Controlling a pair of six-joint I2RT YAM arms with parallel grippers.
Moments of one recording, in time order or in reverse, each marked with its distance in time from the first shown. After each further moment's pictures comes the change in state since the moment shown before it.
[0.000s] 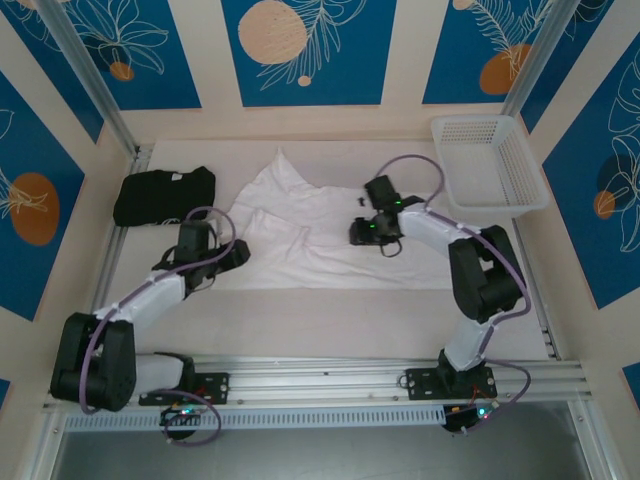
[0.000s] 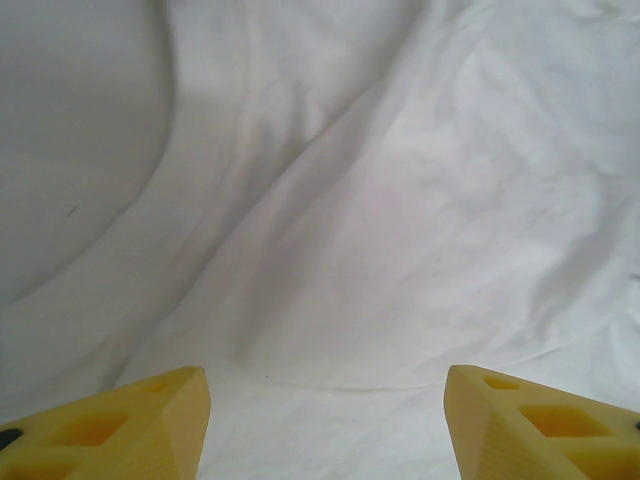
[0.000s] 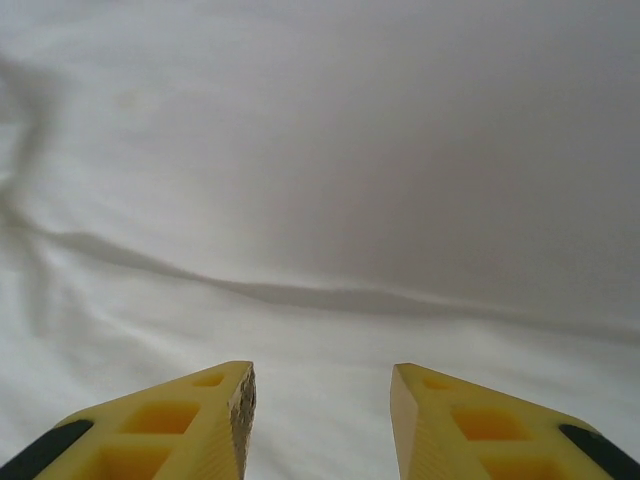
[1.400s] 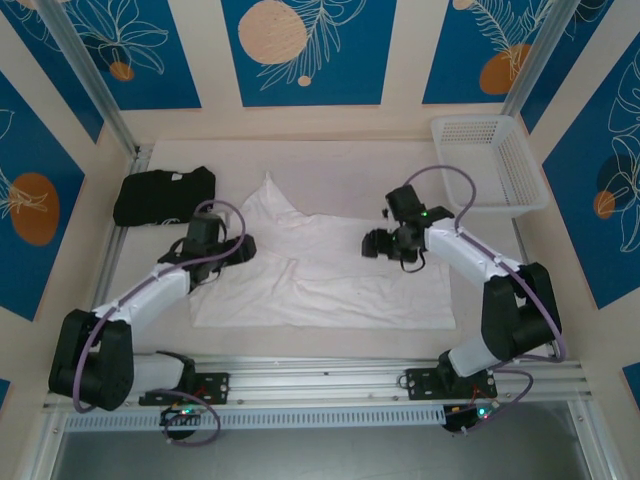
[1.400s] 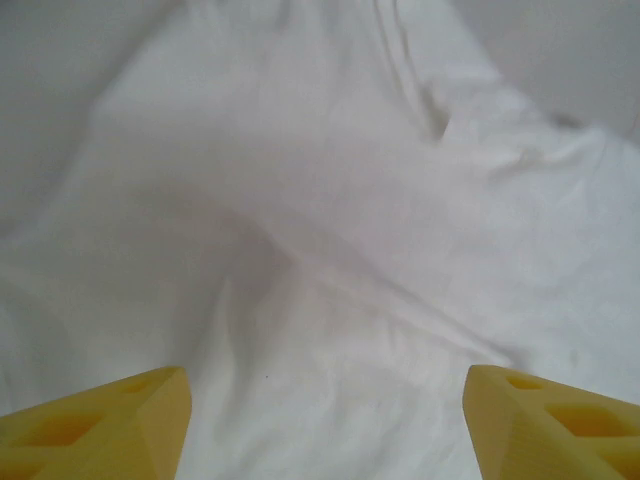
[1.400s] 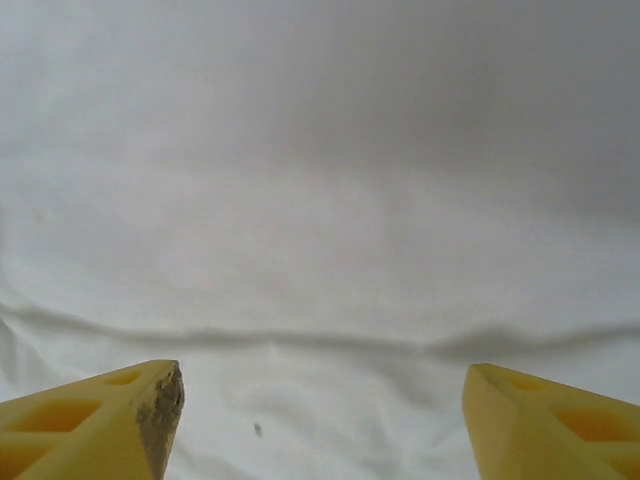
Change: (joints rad) left arm -0.049 -0.018 0.097 -0.094 -0.154 0.066; right arm -0.038 -0.274 -0.104 -0.143 0.028 0.076
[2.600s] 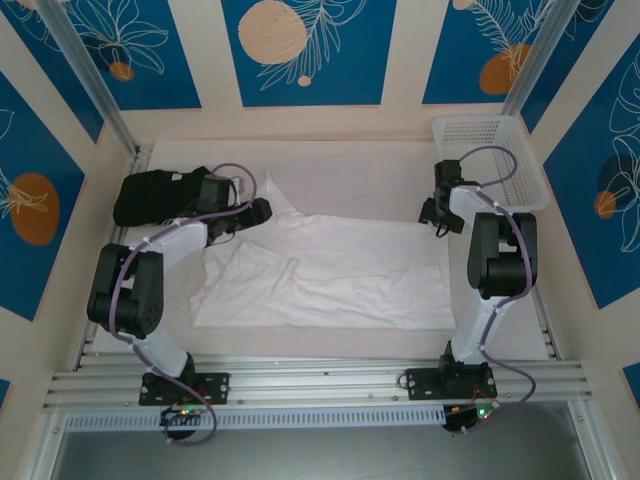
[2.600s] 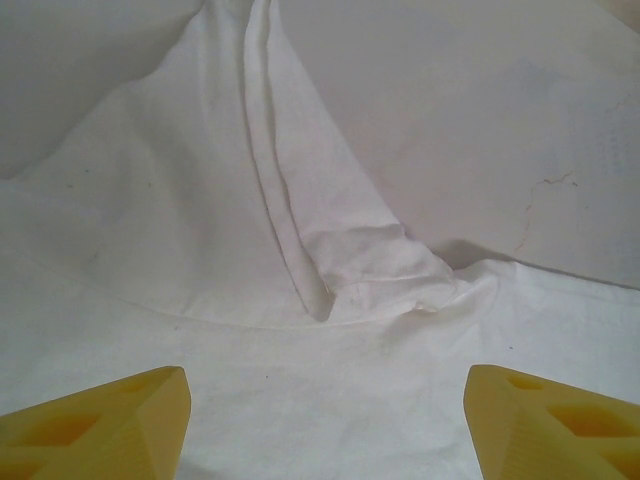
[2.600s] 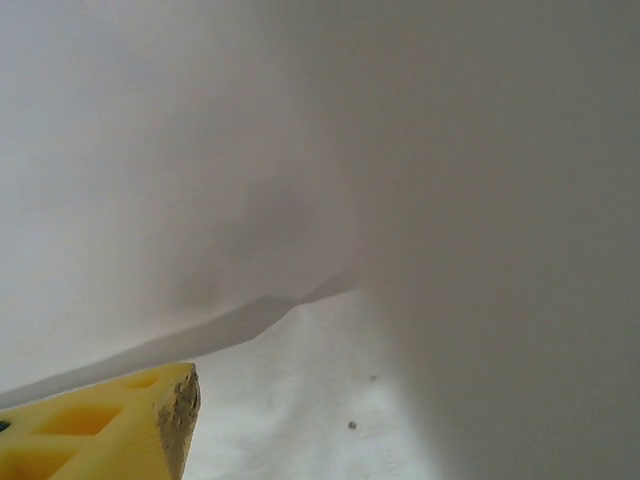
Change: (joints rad) left arm 0.043 0.408 0.308 0.113 0.232 -0.048; right arm -0.359 0.419 0.243 0.092 0.307 -0.097
